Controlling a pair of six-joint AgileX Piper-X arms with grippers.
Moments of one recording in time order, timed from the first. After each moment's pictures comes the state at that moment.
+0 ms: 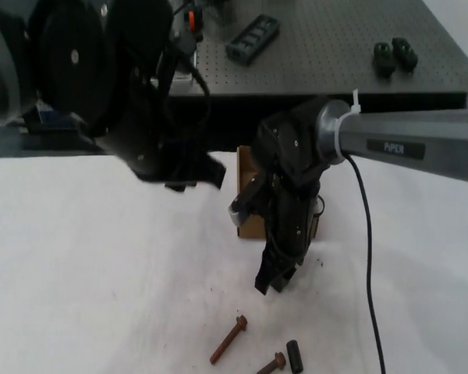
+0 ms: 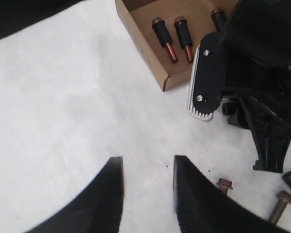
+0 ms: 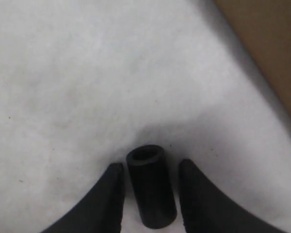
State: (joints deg) left arm -30.4 82.9 -66.3 45.2 2.2 0.4; right arm 22.0 120.1 -85.5 57.4 2.5 -24.5
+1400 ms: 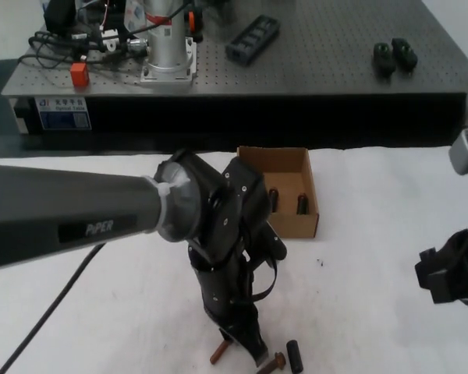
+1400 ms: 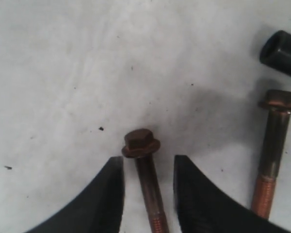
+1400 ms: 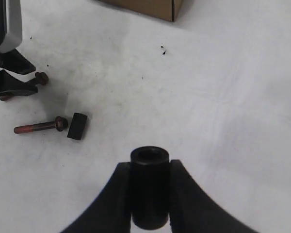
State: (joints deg) left arm -42.4 107.4 -69.0 44.2 4.1 15.2; right arm 2.8 50.9 -45.1 56.4 -9.5 -8.8
